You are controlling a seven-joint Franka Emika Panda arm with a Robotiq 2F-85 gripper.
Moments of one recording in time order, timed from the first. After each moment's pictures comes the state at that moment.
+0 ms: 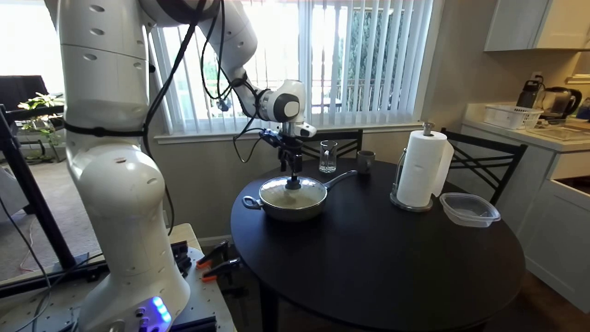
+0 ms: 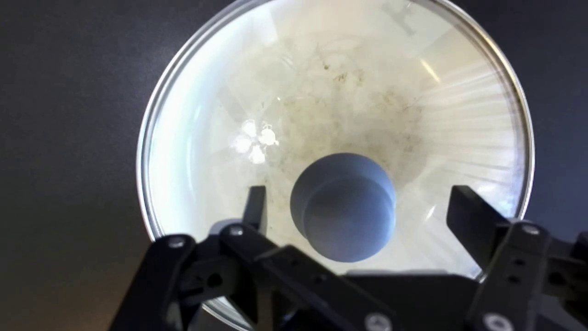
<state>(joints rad) 0.23 0.21 0.15 -2.23 0.01 2.38 0.48</state>
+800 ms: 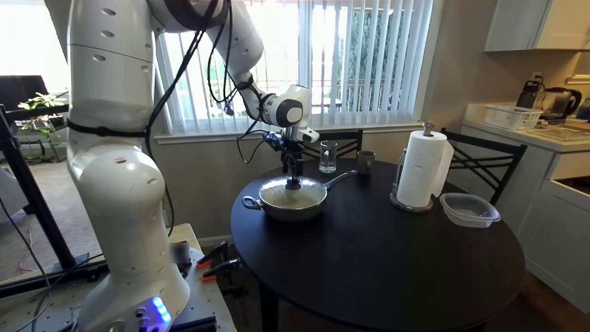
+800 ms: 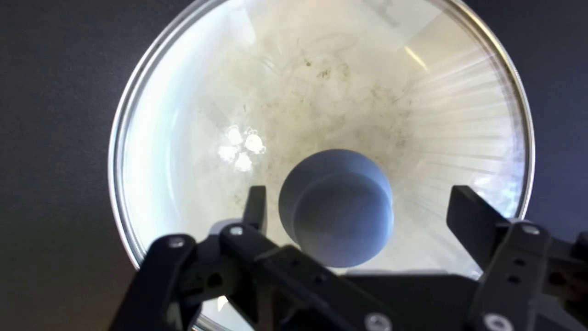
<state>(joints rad) 0.23 0.26 0.14 -2.20 0.07 2.40 0.48</state>
